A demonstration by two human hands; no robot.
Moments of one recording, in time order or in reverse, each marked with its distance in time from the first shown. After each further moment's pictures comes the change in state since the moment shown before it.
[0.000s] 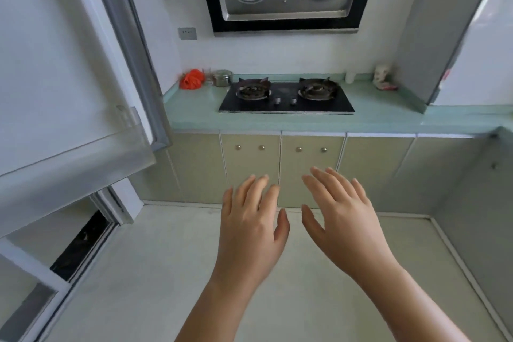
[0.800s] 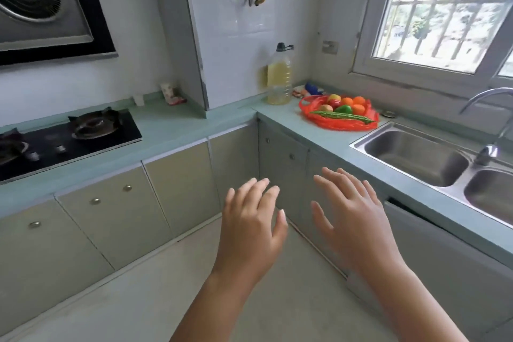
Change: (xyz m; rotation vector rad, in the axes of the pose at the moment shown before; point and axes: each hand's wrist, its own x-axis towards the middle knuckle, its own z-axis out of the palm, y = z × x) left_hand 0.049 0.420 0.157 -0.566 -0.180 0.459; right_hand -0.198 0.342 -0.202 -0.393 0.209 0.638
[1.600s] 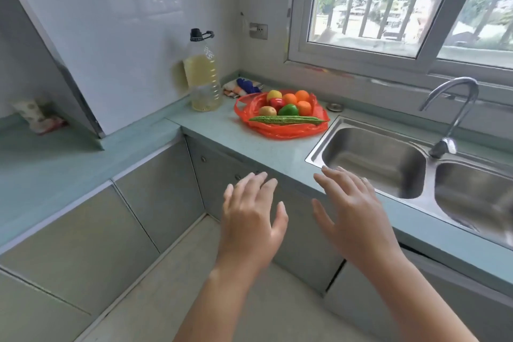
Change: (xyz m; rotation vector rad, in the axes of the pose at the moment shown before) left_hand 0.216 -0.049 0.241 -0.268 -0.096 0.138; right_hand 0.179 0.163 0.138 -0.200 0.003 0.221
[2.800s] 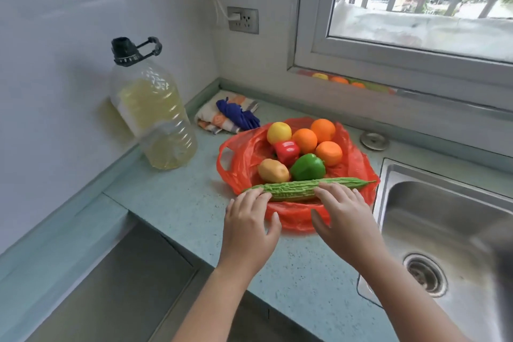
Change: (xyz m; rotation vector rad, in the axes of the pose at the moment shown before) left_hand 0.317 -0.232 0.295 -0.083 -0.365 -0.089; right_hand 0.340 0.156 0.315 0.015 -0.116 0.074
